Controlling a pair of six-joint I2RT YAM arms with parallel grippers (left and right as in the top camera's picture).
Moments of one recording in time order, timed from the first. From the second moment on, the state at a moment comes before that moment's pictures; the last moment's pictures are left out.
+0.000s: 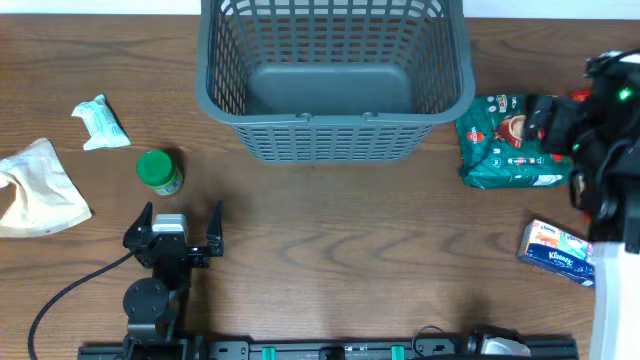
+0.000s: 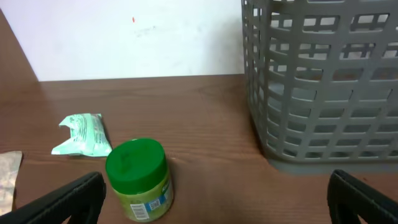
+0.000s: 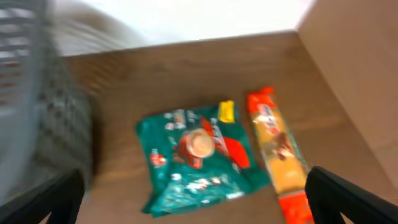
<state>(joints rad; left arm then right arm) -0.04 0.01 0.05 -0.16 -0.04 0.04 -0.21 1.19 1.43 -0.87 0.09 -0.02</state>
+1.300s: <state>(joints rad) -0.04 0.01 0.05 -0.16 -0.04 0.04 -0.37 1.46 1.44 -0.92 -0.02 -0.17</state>
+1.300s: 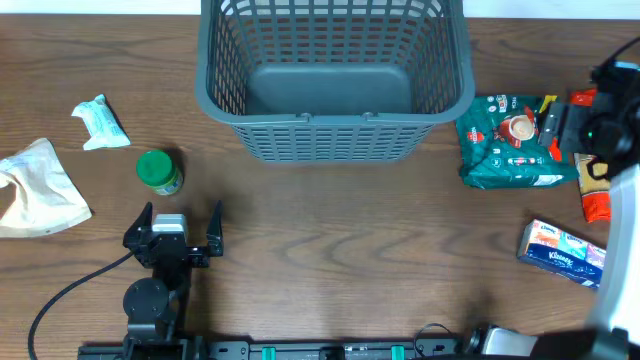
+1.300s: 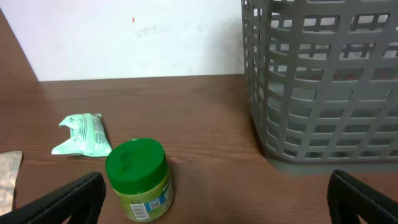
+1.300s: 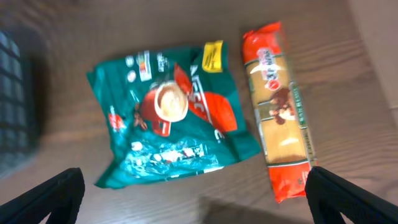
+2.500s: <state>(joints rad) -0.04 0.01 0.05 -0.16 -0.04 0.04 -0.36 2.03 2.07 -1.39 -0.12 -0.38</state>
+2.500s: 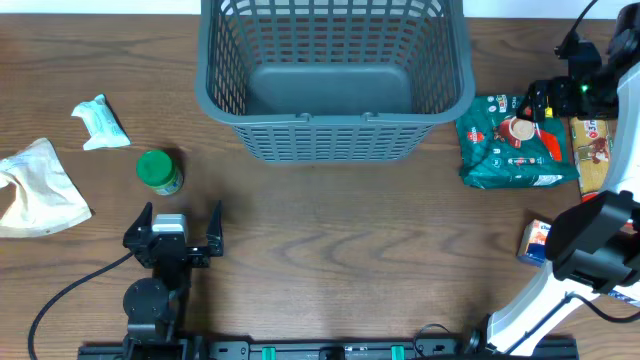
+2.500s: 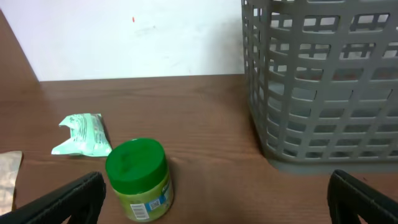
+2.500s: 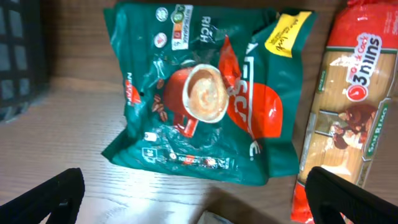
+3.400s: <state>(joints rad) -0.04 0.01 0.05 -0.16 -0.04 0.04 -0.26 2.04 1.80 -1.19 0.00 -0.36</state>
